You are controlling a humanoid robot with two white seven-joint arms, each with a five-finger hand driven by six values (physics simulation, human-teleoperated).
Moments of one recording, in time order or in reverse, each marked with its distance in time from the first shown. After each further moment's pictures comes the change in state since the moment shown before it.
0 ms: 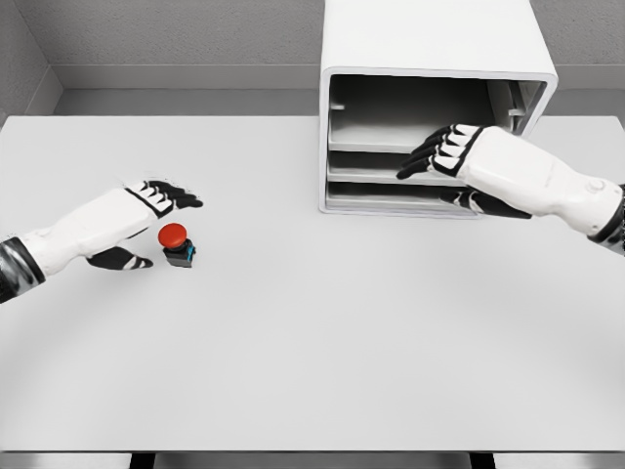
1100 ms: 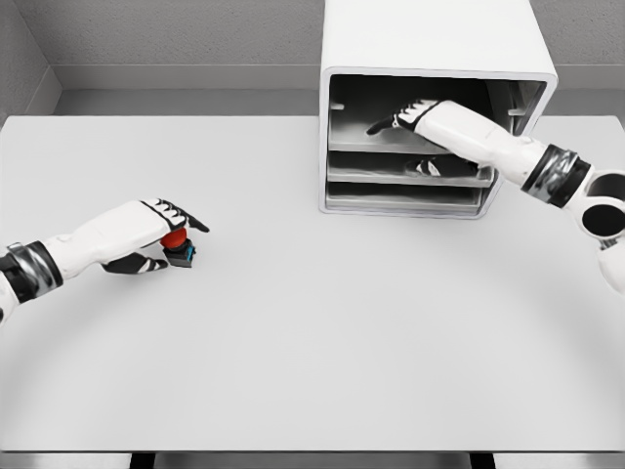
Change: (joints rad) left arm -0.035 -0.005 -0.068 0.074 -0.045 0.000 0.000; right arm -0.253 0.247 0.147 0.453 0.004 0.000 0.079
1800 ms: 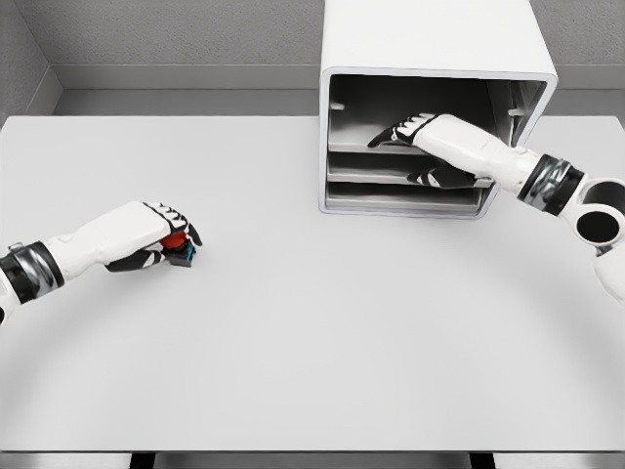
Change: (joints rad) left arm 0.000 0.000 -0.001 -0.001 0.002 0.001 0.001; right arm 0.015 -0.001 0.012 0.011 0.030 0.000 0.001
